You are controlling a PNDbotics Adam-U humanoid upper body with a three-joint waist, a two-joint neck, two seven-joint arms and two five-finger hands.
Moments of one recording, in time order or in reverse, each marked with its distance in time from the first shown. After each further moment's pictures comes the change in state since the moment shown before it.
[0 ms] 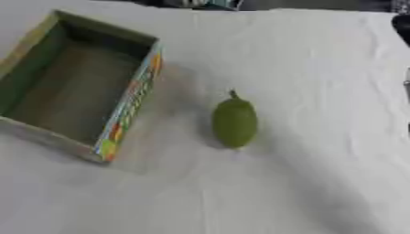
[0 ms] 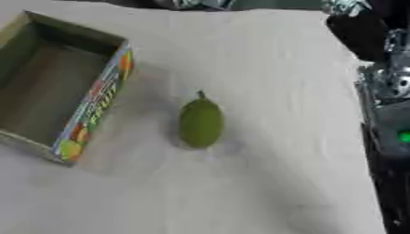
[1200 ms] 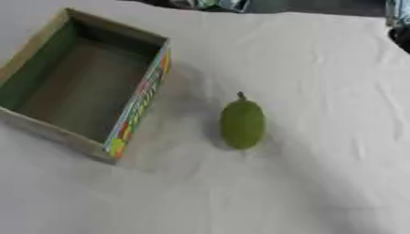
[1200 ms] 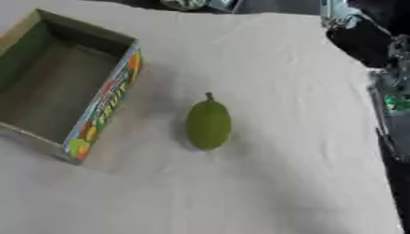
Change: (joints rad) left arm 0.010 0.007 0.006 0.000 -0.004 0.003 0.013; right arm 0.099 -0.202 0.054 0.000 0.066 0.029 0.088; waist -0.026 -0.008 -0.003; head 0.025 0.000
